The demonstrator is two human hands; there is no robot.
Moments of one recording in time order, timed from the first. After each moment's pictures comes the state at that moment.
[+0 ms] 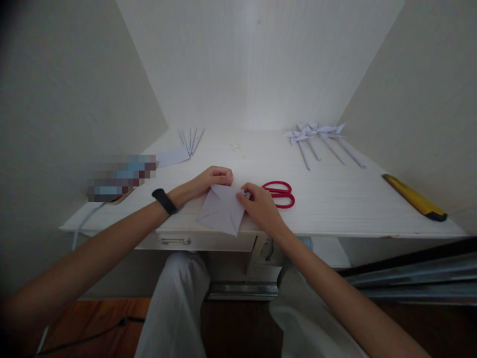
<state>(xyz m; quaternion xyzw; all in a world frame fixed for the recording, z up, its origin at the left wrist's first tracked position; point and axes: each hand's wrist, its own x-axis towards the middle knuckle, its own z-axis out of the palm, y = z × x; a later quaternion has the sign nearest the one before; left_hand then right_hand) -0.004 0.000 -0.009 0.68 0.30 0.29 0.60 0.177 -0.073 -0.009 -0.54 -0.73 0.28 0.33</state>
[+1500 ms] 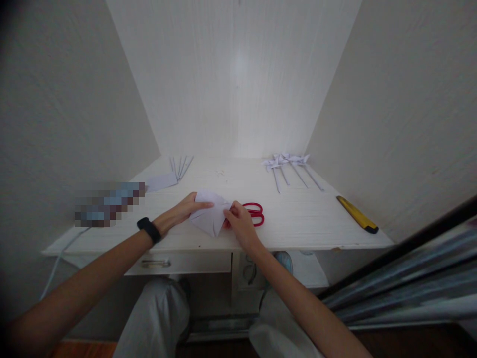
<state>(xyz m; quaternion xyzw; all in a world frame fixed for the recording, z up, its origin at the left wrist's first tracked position) -0.001 -0.017 -0.010 0.58 0.40 0.37 0.61 0.186 -0.062 -0.037 -0.42 -0.57 0.49 0.51</state>
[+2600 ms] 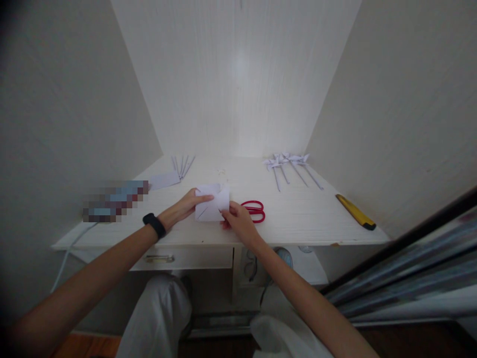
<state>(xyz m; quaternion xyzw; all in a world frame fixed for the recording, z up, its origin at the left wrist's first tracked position) -0.002 -0.015 -0.009 0.56 0.36 0.41 0.63 0.183 -0.069 -0.025 -0.41 -0.63 0.49 0.44</state>
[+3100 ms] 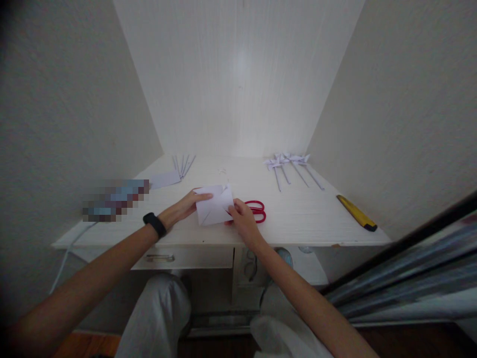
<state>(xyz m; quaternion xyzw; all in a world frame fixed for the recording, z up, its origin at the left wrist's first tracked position) -0.003 -0.013 -0.011 0.53 0.32 0.42 0.66 0.185 -0.064 -0.033 -0.43 -0.59 0.47 0.50</state>
